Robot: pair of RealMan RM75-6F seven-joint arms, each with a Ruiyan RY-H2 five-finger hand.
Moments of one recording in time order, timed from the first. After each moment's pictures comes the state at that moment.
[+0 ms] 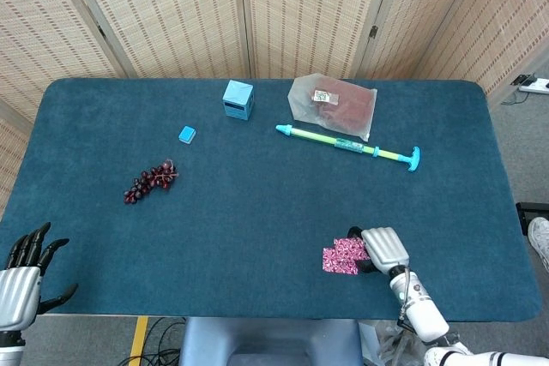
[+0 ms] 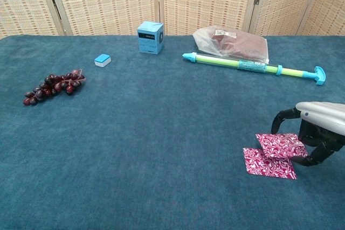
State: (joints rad) left arm 0.00 -1.17 0.00 -1.65 1.54 1.55 0.09; right arm 0.47 -1.46 0.02 -1.69 -1.05 1.03 -0.43
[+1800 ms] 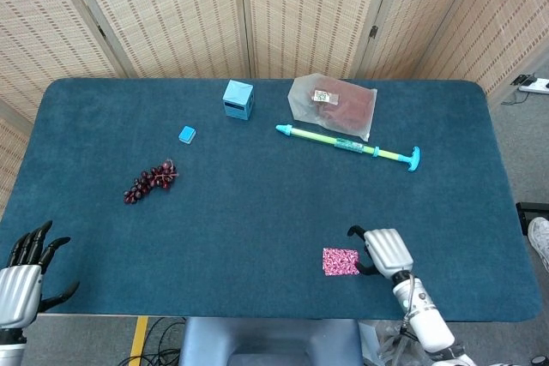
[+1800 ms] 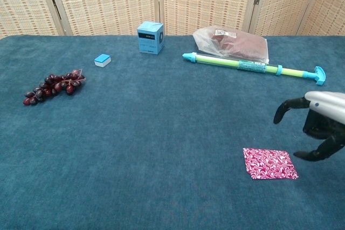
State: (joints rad) left arm -0.01 -1.18 0.00 -1.63 1.54 1.54 0.07; right arm 0.42 -1.42 0.01 -1.76 -1.15 1.15 -0.40
